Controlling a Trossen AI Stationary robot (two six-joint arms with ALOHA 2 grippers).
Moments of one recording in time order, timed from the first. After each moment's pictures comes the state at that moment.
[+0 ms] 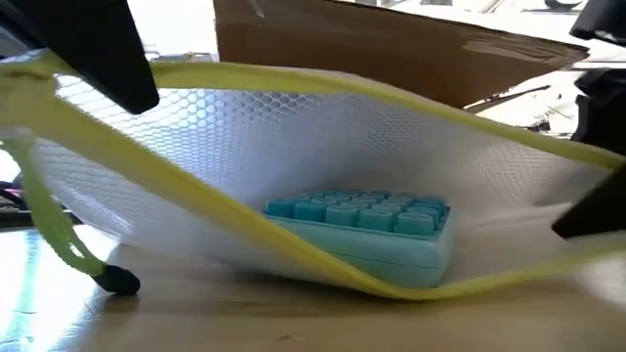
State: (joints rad) left arm -0.82 2.28 1.91 -1.20 -0.70 -1.53; right arm 0.87 1.97 1.11 -0.79 0.88 1.11
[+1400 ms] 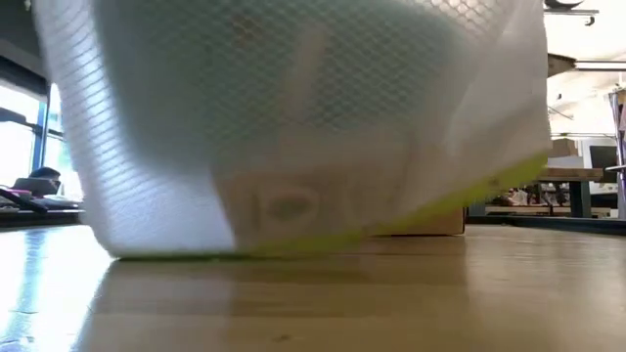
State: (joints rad) left arm -0.85 1.99 1.89 -1.27 -0.72 -1.53; right arm 0.77 1.65 1.42 -0.91 0.74 0.54
